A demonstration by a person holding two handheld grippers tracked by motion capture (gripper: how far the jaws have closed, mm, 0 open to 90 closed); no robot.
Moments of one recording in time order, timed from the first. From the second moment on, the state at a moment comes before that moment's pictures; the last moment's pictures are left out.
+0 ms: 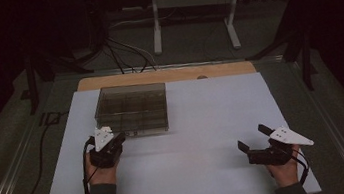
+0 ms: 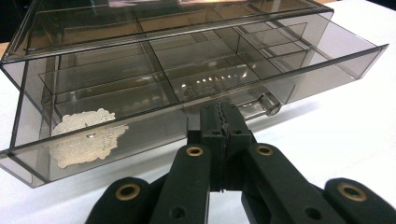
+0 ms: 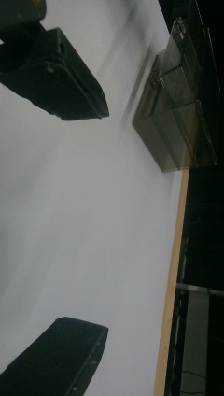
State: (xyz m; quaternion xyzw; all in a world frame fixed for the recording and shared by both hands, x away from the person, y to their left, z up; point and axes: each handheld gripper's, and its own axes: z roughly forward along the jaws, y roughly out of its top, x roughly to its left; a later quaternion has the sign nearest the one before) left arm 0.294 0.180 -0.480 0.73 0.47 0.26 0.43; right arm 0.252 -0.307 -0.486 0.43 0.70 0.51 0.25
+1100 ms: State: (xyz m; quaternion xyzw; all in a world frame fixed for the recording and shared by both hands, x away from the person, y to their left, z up) left arm 0.307 0.176 -0.480 0.72 0.48 0.26 0.43; right arm 0.253 -0.307 -0.486 0.43 0.70 0.51 0.25
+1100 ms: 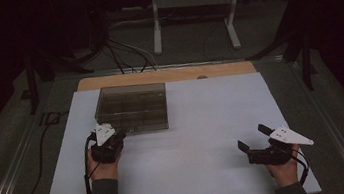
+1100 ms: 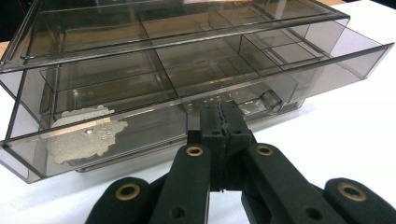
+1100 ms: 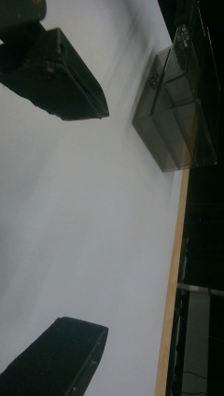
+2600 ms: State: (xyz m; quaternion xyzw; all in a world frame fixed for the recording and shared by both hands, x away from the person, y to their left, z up) left arm 0.326 0.176 -0.486 0.71 0.50 0.26 0.42; right arm 0.253 -0.309 -0.486 0.43 0.70 0.51 0.25
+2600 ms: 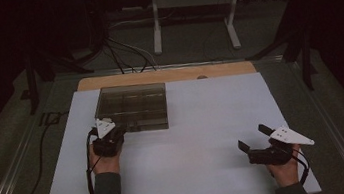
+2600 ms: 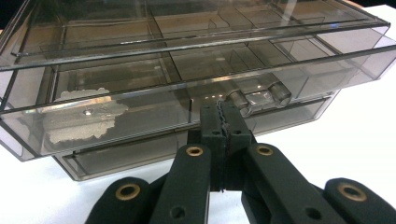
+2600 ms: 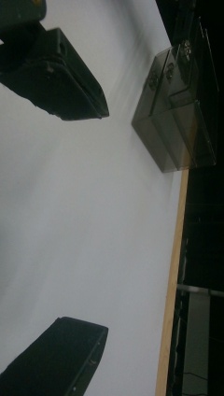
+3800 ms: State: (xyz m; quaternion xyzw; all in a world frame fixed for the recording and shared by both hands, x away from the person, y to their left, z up) left arm 0.349 0.171 -0.482 0.70 0.52 0.26 0.41; right arm 0.253 -0.309 -0.486 0.43 0.70 0.51 0.25
